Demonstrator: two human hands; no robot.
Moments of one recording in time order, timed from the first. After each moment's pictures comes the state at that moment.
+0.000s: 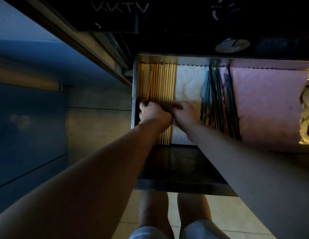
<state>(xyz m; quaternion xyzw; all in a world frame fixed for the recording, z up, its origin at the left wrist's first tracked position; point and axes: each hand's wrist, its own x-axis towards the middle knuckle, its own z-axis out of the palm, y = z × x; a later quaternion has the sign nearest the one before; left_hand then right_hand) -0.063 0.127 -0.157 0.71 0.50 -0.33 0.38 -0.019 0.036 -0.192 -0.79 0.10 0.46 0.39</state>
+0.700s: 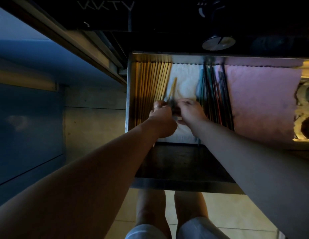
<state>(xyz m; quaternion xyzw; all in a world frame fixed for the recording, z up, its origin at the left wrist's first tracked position) -0.057 0.107 -0.163 0.78 0.28 -0.41 0.38 0.001 0.020 -0.189 -0.79 0.17 0.44 0.38</state>
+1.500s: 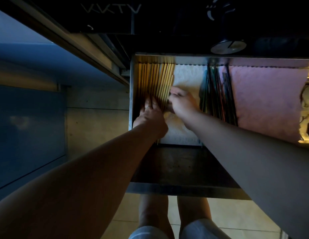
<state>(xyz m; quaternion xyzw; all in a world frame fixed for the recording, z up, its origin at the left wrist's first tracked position) -0.072 0.129 -0.179 0.80 0.32 -0.44 0.24 0.007 0.056 -0.184 -0.80 0.07 0.44 0.40</state>
